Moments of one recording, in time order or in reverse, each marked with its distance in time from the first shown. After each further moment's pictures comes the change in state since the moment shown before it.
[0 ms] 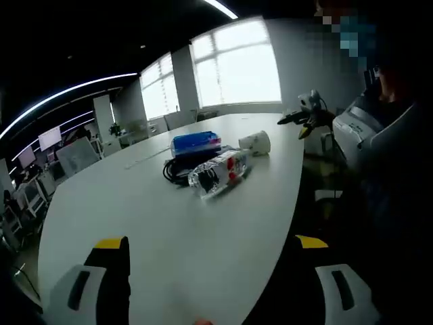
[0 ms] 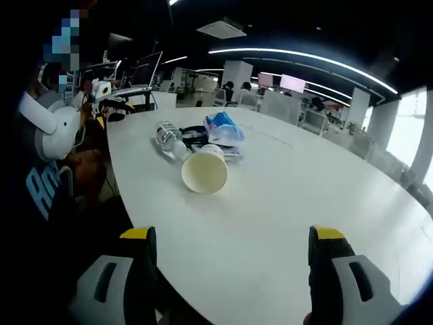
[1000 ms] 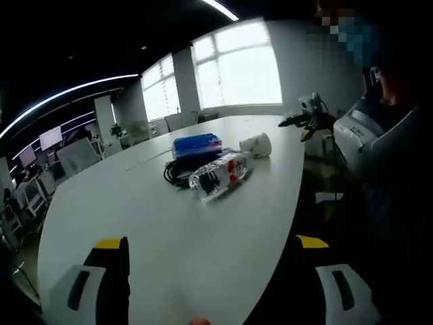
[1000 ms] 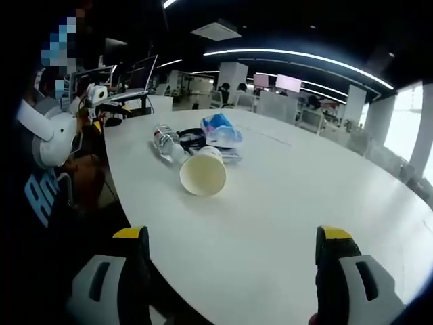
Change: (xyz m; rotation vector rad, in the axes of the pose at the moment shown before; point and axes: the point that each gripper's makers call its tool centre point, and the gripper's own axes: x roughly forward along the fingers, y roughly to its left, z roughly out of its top) left arm 0.001 0.000 0.003 -0.010 -0.012 0.004; right arm 0.002 0.001 0.001 0.036 -0.013 -0.015
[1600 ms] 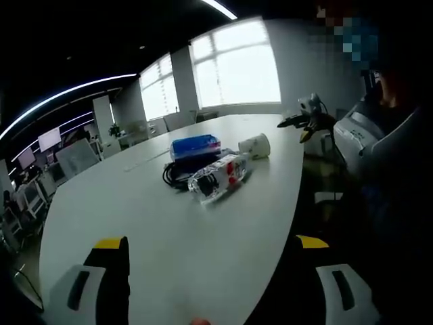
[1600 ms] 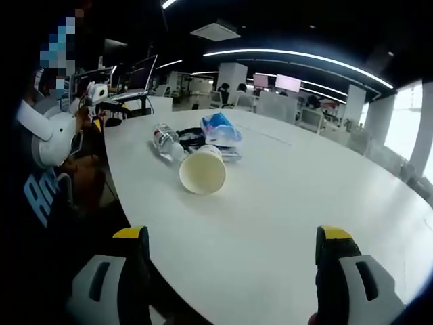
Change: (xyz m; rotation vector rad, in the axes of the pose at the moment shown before) left arm 0.000 -0.001 0.006 0.012 0.009 -0.006; right arm 0.000 -0.002 -0.004 0.003 -0.002 0.001
